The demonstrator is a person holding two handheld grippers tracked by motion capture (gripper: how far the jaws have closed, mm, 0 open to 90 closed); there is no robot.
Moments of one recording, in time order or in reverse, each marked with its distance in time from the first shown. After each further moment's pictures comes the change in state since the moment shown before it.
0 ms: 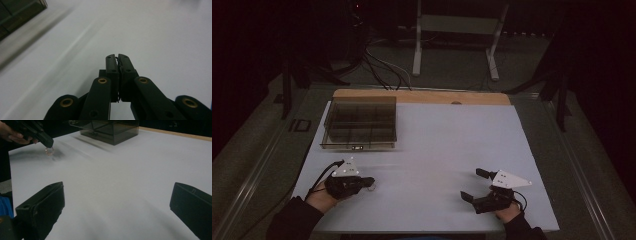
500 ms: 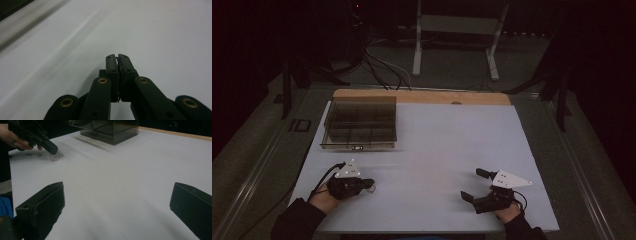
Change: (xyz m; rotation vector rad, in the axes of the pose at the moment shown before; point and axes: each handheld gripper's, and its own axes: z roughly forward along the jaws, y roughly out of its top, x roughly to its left) left arm 0.004 -0.014 0.016 0.023 0.023 -0.010; right arm 0.000 0.000 0.000 0.001 -0.001 0.004
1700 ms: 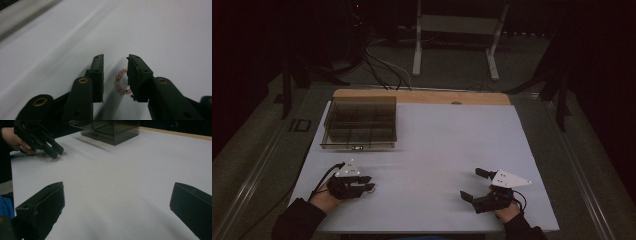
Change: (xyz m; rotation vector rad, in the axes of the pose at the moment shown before) left arm 0.007 -0.009 0.008 0.018 0.009 -0.038; right arm 0.000 0.000 0.001 0.000 0.008 0.004
